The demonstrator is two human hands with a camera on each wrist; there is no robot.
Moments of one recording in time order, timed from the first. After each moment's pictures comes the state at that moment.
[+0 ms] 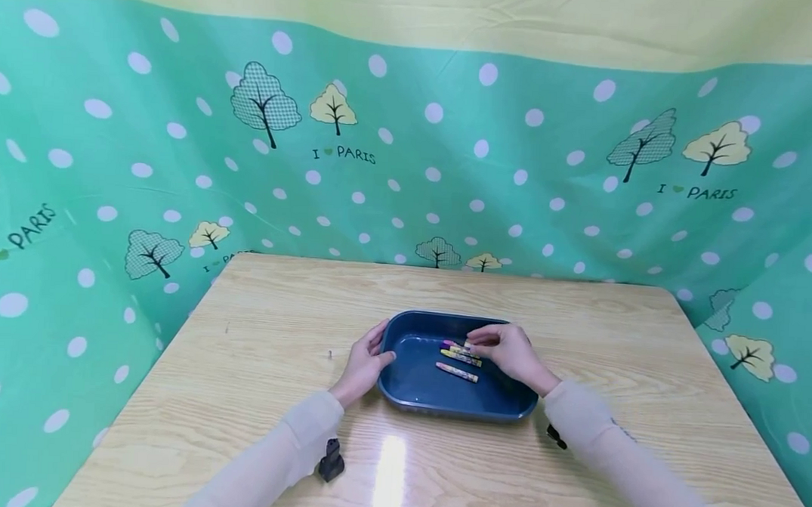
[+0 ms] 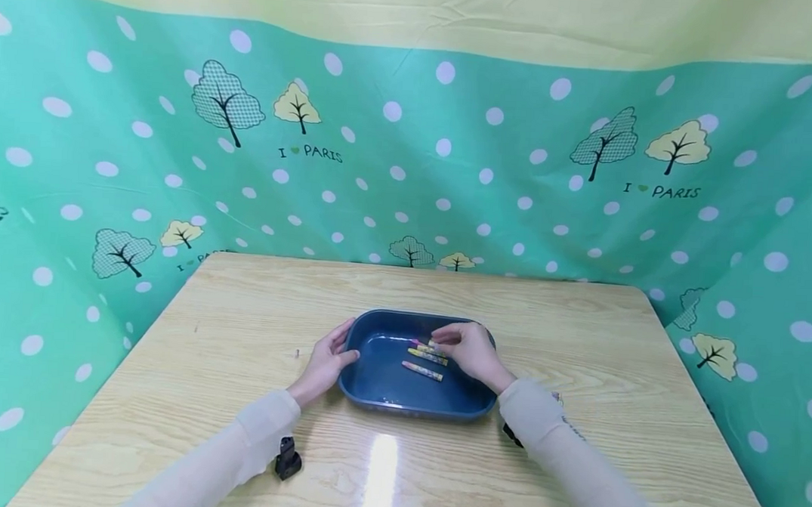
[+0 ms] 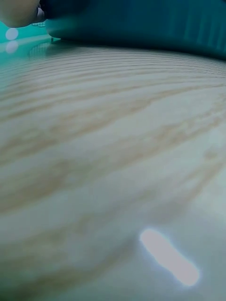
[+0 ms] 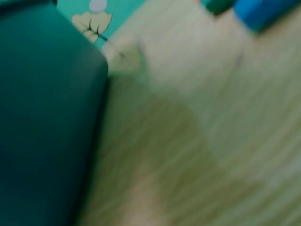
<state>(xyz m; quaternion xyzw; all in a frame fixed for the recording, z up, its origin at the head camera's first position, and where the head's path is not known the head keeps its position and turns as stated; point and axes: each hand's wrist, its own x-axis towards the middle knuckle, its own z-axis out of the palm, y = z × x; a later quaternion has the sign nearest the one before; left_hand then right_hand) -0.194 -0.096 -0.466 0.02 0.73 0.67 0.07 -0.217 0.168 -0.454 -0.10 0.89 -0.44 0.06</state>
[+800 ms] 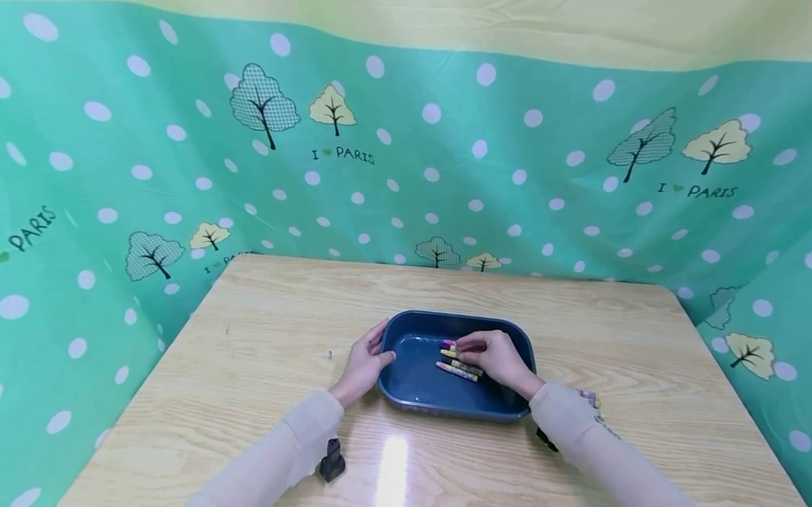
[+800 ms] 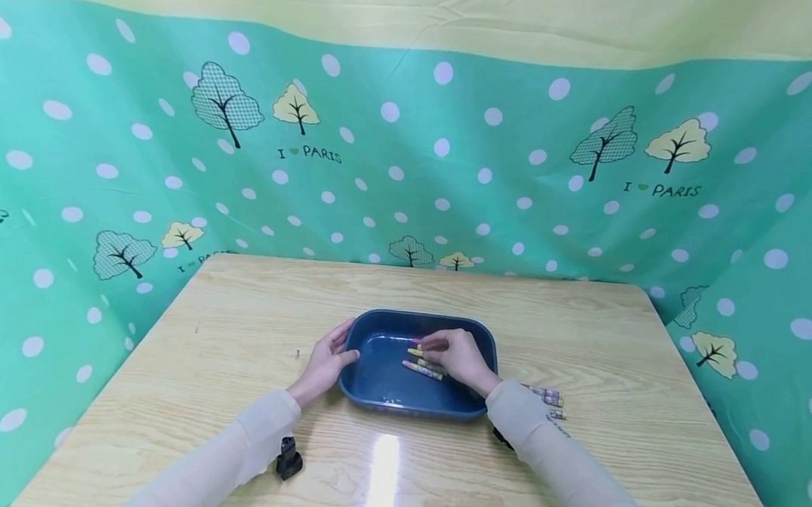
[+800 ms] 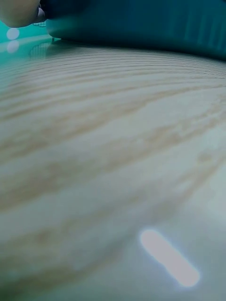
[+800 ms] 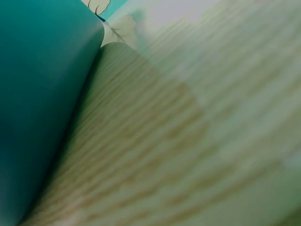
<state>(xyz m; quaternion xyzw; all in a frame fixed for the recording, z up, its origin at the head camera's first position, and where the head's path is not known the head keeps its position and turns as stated) -0.201 -0.098 -0.481 0.02 0.74 0.67 0.06 -0.216 0.151 -0.467 -0.10 0.88 -0.45 0.09</state>
